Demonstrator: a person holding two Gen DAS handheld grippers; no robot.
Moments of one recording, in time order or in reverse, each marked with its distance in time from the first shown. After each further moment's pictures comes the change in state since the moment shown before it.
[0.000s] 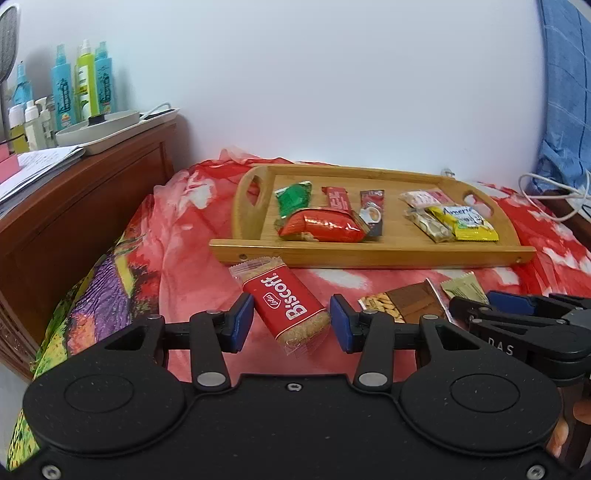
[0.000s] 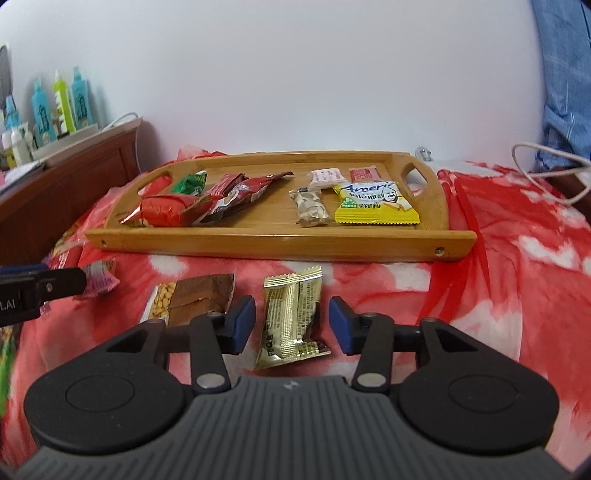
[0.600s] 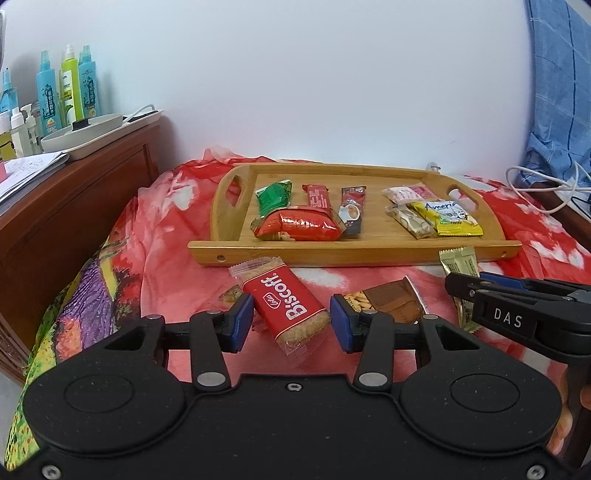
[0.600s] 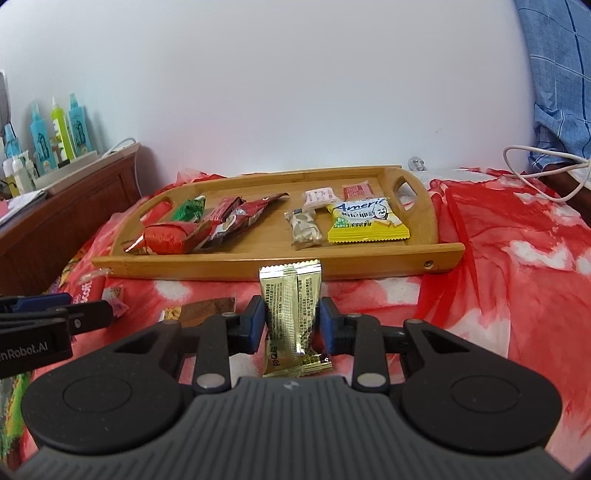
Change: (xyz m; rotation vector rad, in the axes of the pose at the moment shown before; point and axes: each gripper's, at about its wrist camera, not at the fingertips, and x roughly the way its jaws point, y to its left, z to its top) left arm -0.001 -0.011 0.003 0.022 0.010 -0.032; right arm -0.015 -0.010 0.009 0.077 -0.048 0.026
